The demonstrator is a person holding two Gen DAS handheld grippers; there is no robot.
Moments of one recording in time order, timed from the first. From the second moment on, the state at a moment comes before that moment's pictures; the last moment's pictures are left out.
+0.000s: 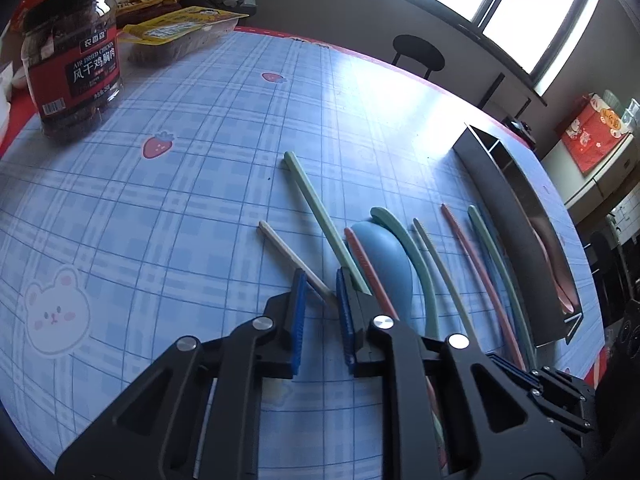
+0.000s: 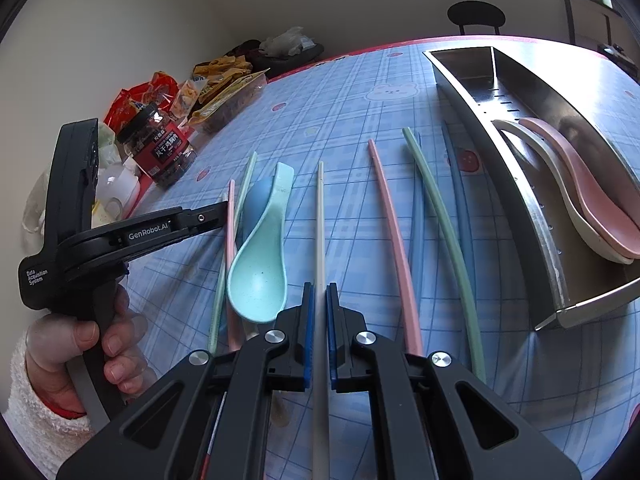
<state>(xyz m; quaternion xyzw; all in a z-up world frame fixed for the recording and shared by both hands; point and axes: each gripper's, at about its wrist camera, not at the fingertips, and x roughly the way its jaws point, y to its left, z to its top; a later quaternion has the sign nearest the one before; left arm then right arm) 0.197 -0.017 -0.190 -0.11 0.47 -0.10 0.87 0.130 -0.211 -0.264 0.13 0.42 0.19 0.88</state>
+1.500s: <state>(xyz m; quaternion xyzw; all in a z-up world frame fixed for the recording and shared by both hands) 0.168 -0.022 -0.194 -0.08 0.52 -0.17 0.83 0.131 -0.220 -0.267 0.17 0.42 0.21 0.87</state>
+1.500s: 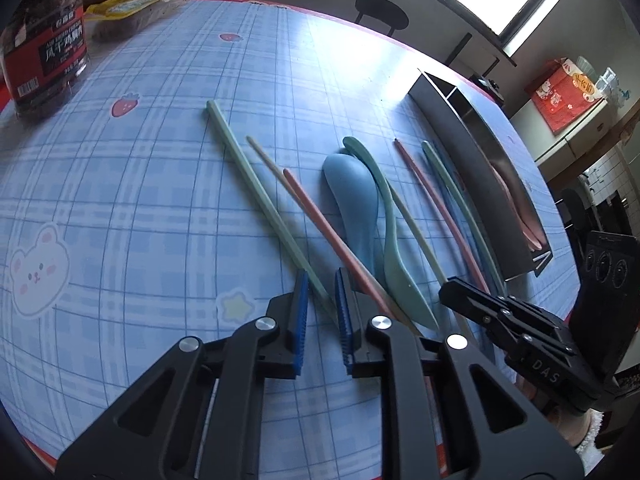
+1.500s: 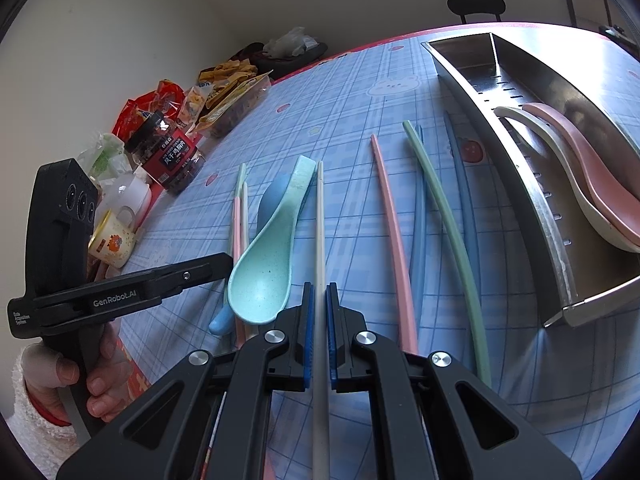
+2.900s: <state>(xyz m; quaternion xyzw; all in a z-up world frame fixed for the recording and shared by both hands) 0.151 -0.022 -0.196 0.09 0.43 -0.12 0.89 0.132 -0.208 -0.266 0.14 0.42 0.20 0.88</state>
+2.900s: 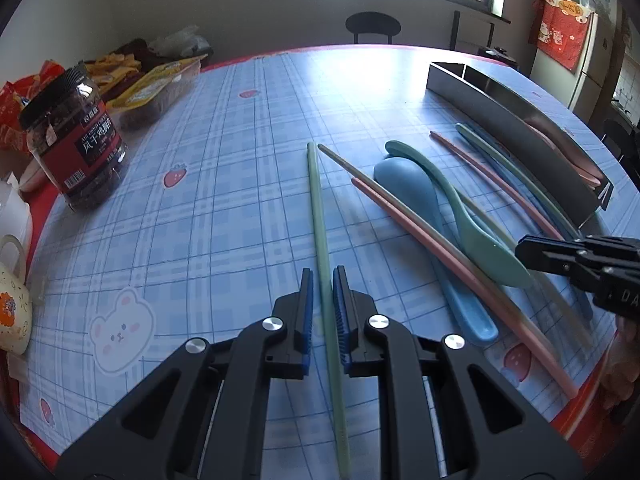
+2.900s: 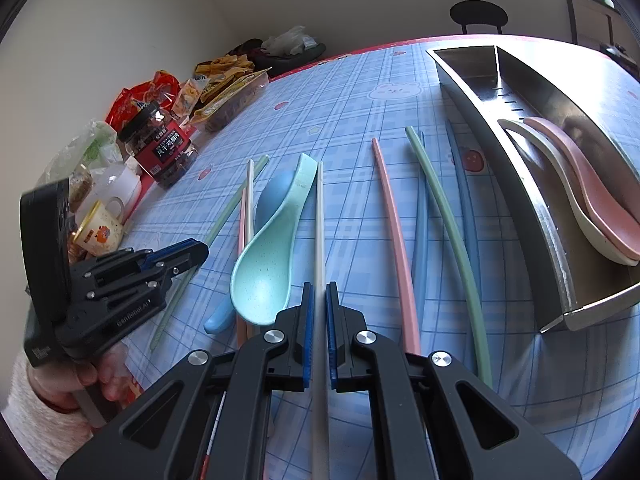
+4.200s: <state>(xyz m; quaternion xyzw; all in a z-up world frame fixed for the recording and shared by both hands) 0.154 -0.023 -0.197 0.09 0.43 -0.13 0.89 0.141 -0.149 -0.256 -0.12 0.40 0.14 0.90</state>
